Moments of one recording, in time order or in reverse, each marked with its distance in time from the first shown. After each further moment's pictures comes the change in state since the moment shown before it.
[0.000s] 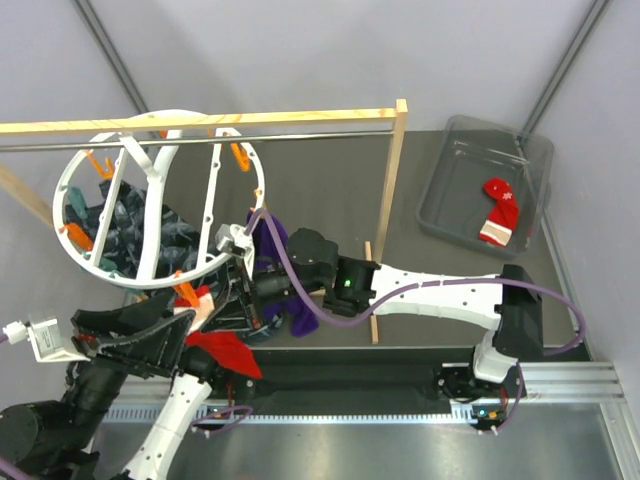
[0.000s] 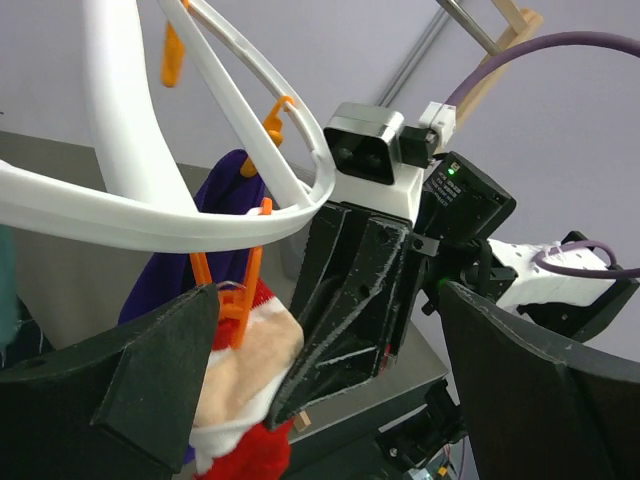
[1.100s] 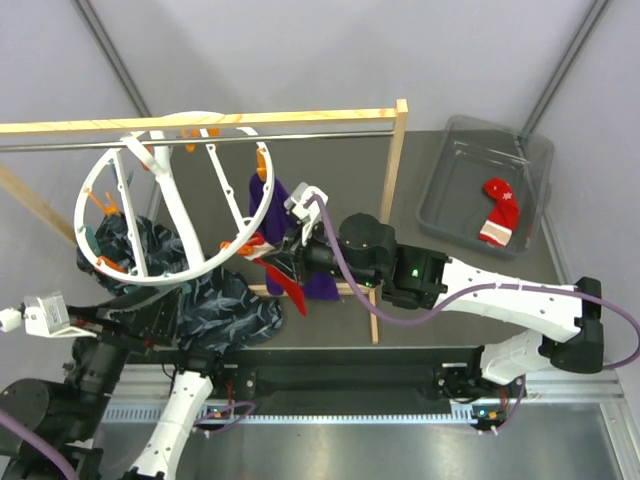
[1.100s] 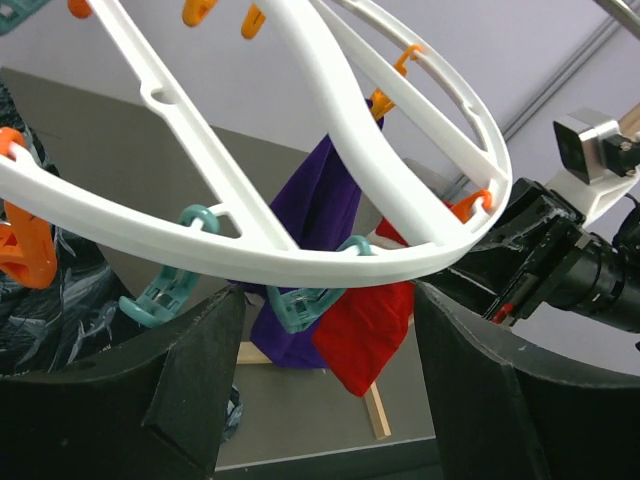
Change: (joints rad) left arm 0.154 0.180 0.206 -0.200 -0.096 0.138; right arm -0.057 -0.300 -0.092 -0.415 0.676 -0.273
